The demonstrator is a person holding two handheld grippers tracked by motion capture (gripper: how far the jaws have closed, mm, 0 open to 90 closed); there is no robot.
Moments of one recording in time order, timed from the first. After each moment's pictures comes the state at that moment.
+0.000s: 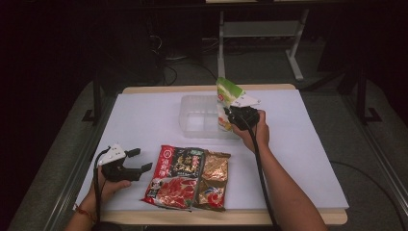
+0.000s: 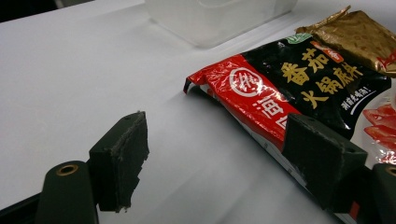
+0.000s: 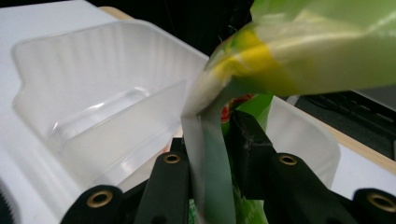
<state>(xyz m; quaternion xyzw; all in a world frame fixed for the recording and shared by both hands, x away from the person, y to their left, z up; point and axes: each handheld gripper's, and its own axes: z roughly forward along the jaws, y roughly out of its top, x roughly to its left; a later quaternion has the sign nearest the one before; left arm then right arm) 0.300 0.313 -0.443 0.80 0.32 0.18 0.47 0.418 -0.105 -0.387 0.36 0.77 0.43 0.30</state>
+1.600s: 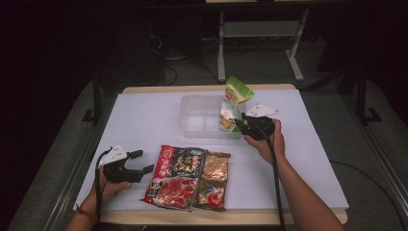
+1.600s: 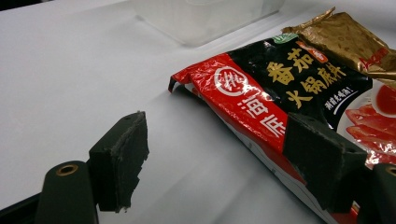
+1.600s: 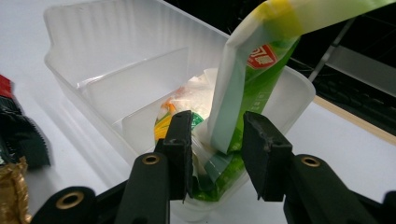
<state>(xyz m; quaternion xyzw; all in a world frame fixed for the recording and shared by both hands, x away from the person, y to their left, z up) 0.299 0.308 -0.445 0.80 0.32 0.16 0.48 0.387 -0.145 -0.393 0.35 0.78 0.43 0.28</state>
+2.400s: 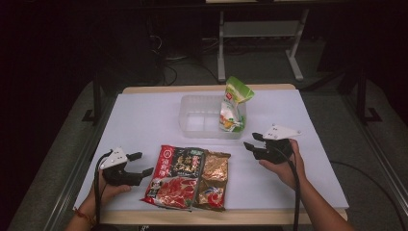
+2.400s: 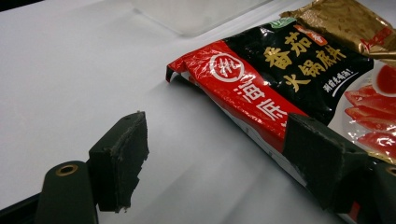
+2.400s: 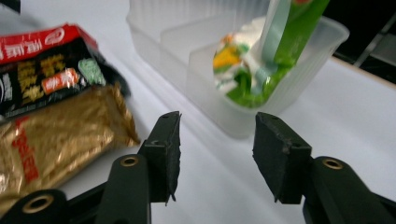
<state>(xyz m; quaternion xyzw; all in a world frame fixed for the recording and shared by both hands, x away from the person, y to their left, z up) 0.291 0.308 -0.446 0.82 0.31 0.17 0.46 0.322 -0.183 -0.404 0.32 0.81 0.45 0.22</state>
